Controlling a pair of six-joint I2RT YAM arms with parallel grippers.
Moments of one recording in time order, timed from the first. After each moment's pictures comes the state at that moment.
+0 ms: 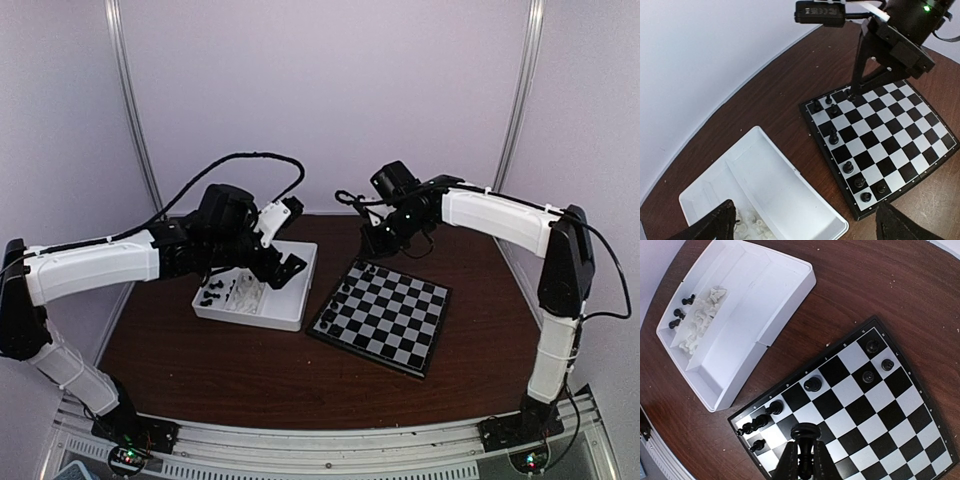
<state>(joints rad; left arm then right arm) -0.84 1.48 1.16 -0.22 -0.07 0.18 0.64 1.90 1.69 -0.77 -0.14 0.25</state>
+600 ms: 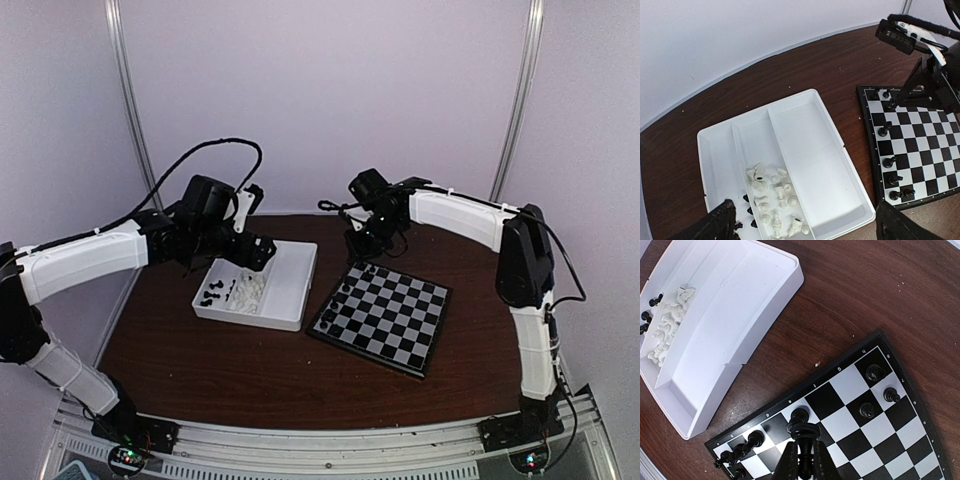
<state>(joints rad) -0.71 1.45 1.19 -0.38 -0.18 -0.10 0.64 2.16 1.96 -0.87 -0.08 0.21</state>
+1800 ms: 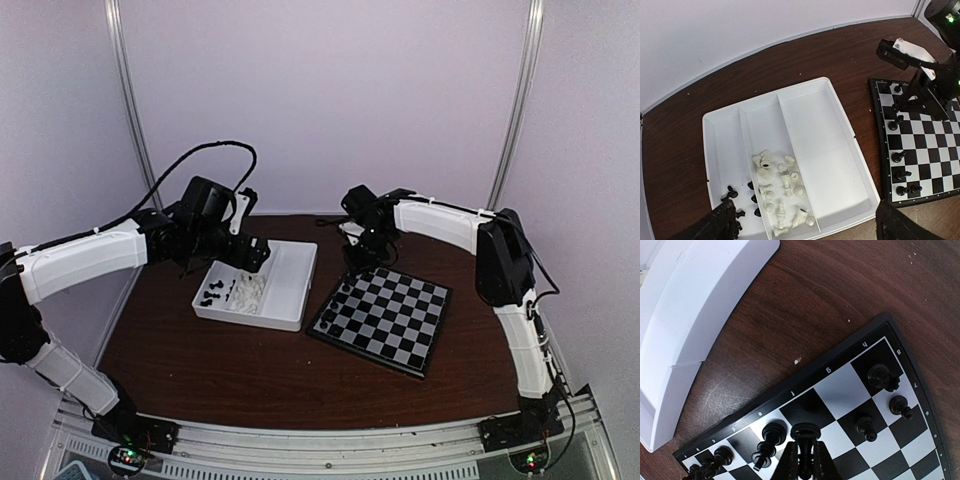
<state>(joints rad) -0.69 1.45 1.19 -0.43 -0.20 -0.15 0.64 2.31 2.06 -0.94 -0.03 0.18</state>
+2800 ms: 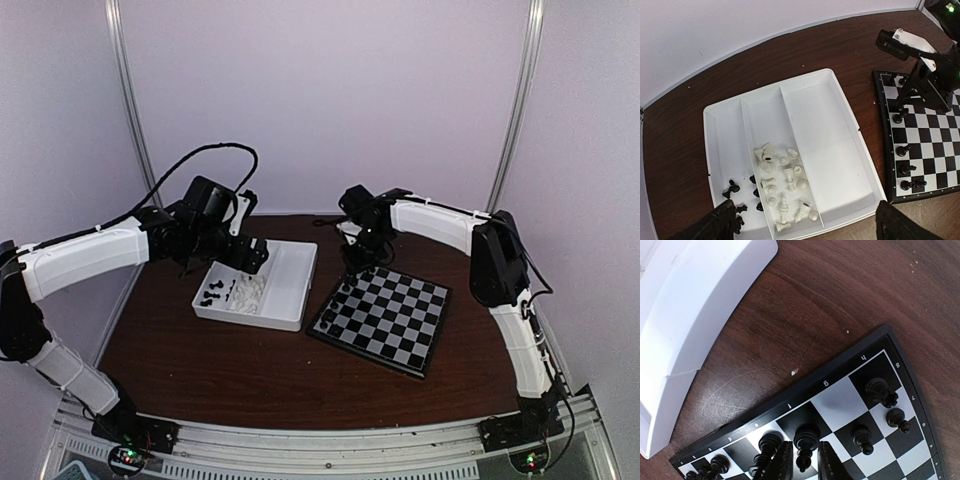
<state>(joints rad) -0.68 1.47 1.20 -0.48 -0.20 -0.15 0.64 2.36 2.12 -0.96 -0.02 0.16</state>
